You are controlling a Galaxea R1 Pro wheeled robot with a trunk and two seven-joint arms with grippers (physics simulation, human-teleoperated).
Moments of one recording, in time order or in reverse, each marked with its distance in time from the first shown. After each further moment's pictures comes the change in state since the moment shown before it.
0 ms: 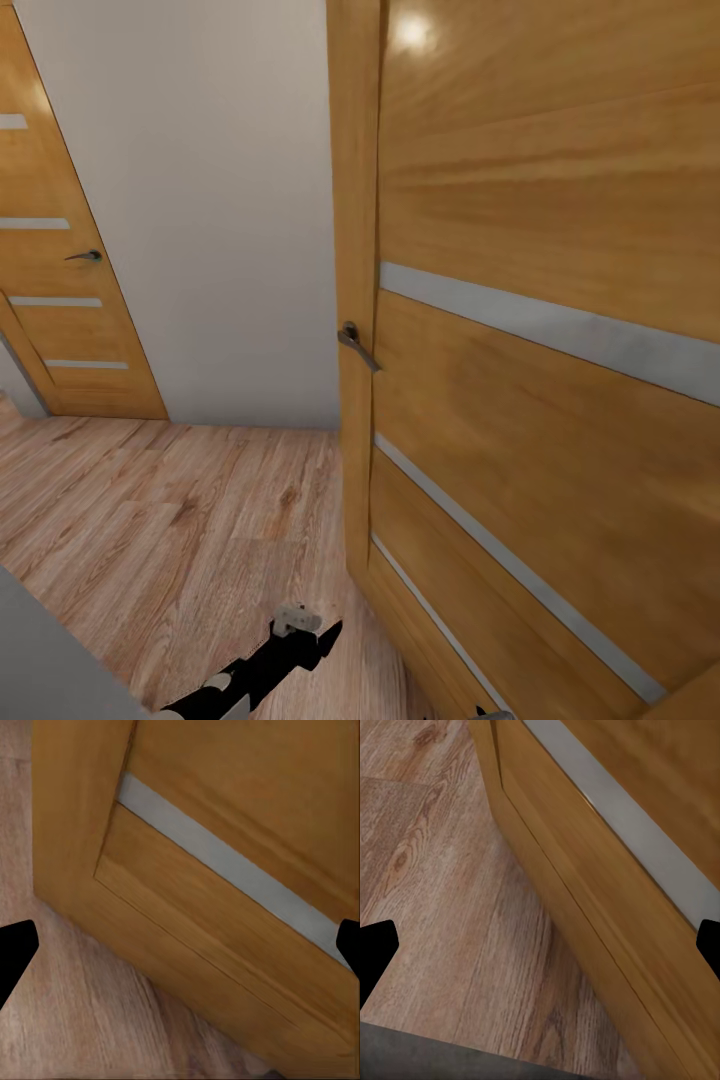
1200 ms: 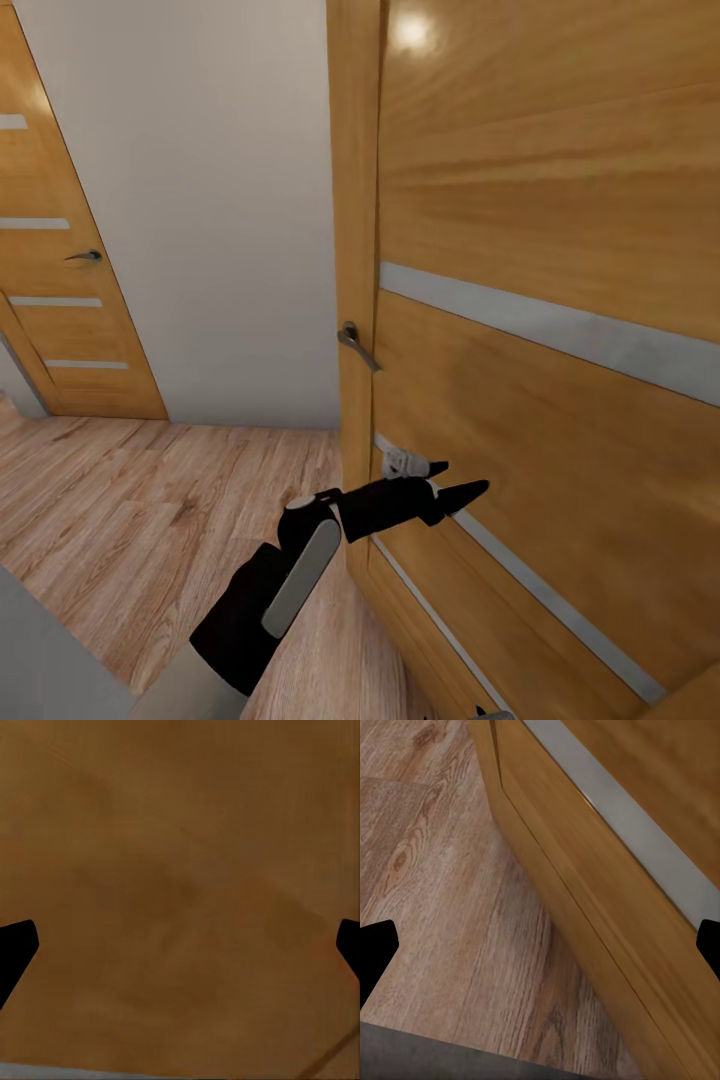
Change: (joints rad) left arm 0.007 -0.106 0.018 -1.272 0.047 0.926 -0.034; right arm 0.000 0.000 0.000 0.000 -0.001 0.001 0.000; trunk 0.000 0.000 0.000
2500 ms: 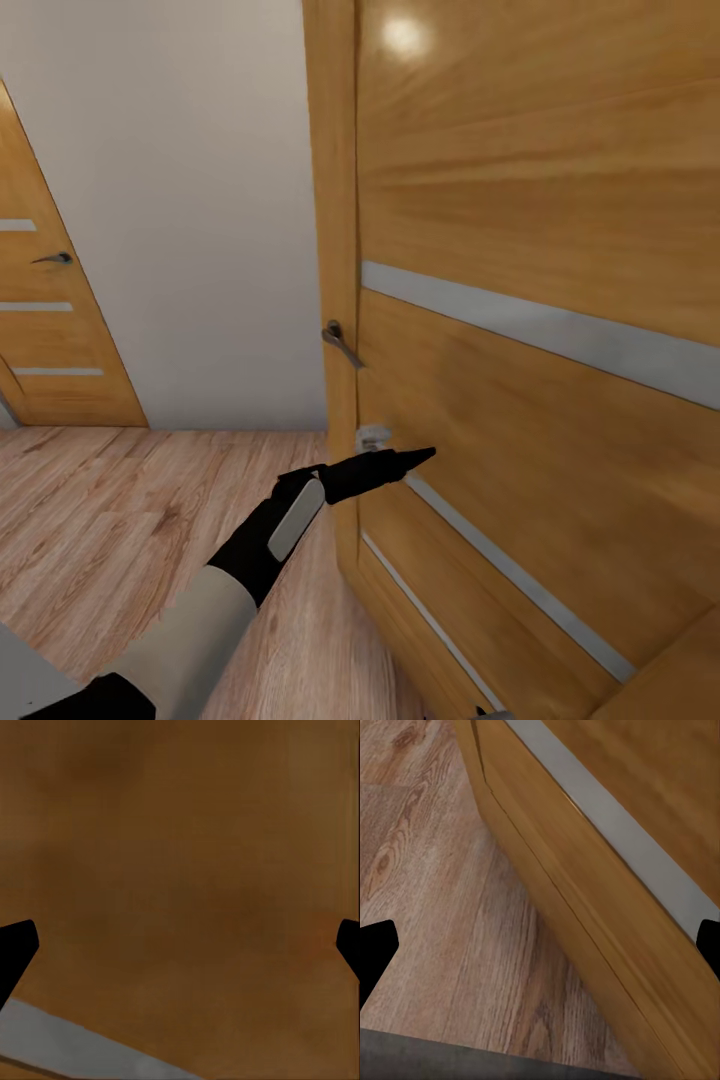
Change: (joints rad) left arm -0.208 0.000 0.133 0.441 0.097 0.004 0.010; right arm 0.000 0.000 0.000 0.000 0.000 0.000 0.000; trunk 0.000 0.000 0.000
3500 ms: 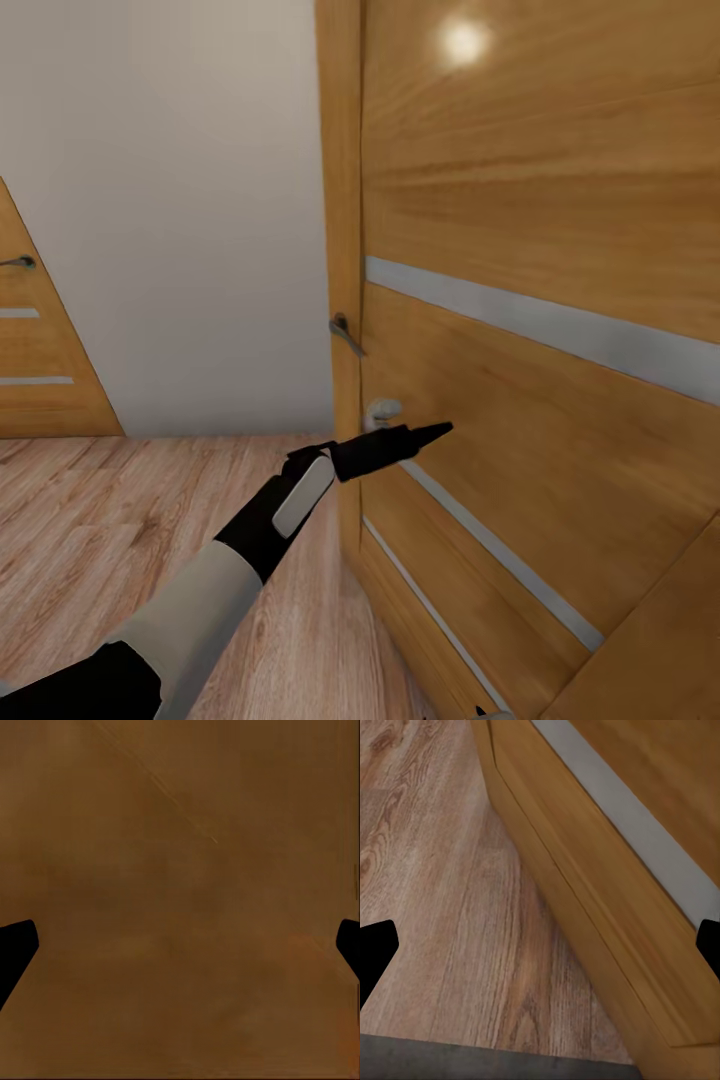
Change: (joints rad) left arm -0.080 0.000 -0.094 -0.025 0.150 -0.004 -0.001; right arm 0.000 0.000 0.001 0.000 0.001 0.000 0.000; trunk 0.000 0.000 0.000
